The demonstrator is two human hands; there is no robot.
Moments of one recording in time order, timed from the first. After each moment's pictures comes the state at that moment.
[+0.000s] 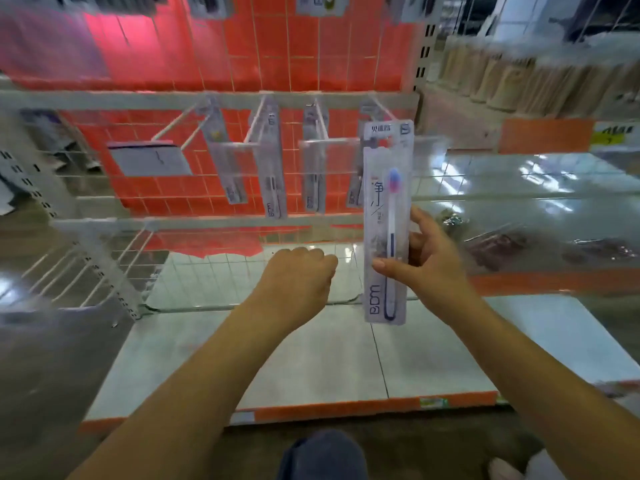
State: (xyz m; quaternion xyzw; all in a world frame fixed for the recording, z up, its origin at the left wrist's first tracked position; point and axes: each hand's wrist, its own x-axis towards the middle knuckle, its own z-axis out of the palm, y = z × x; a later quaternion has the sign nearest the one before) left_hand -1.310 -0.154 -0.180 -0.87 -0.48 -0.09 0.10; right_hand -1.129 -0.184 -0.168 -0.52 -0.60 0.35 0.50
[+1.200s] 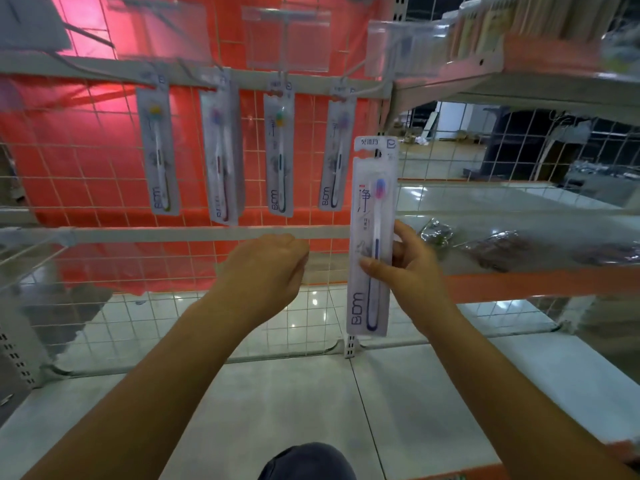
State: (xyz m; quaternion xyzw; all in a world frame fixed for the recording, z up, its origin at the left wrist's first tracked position) left_hand -1.297 -0.087 -0.301 -0.86 -0.41 -0.29 0.13; right_hand -1.101 -0.120 -0.309 -0.49 -0.57 0.30 0.58
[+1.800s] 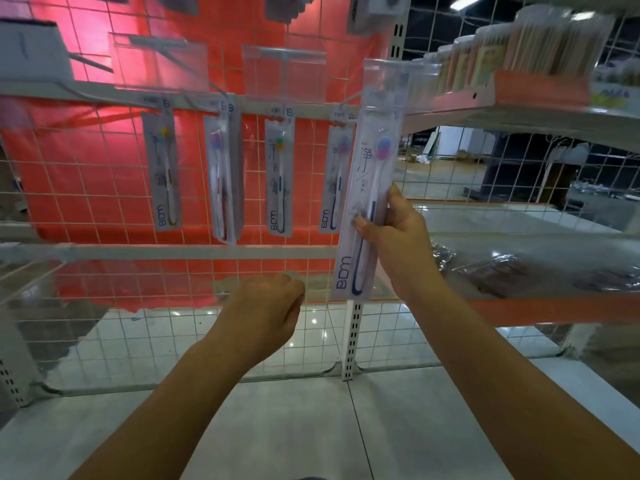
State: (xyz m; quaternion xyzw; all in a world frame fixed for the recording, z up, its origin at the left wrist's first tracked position) left_hand -1.292 -0.080 -0.322 -0.86 -0.40 -0.30 0.11; right_hand -1.110 -0.082 -0.257 -0.42 -0.58 0.27 0.64
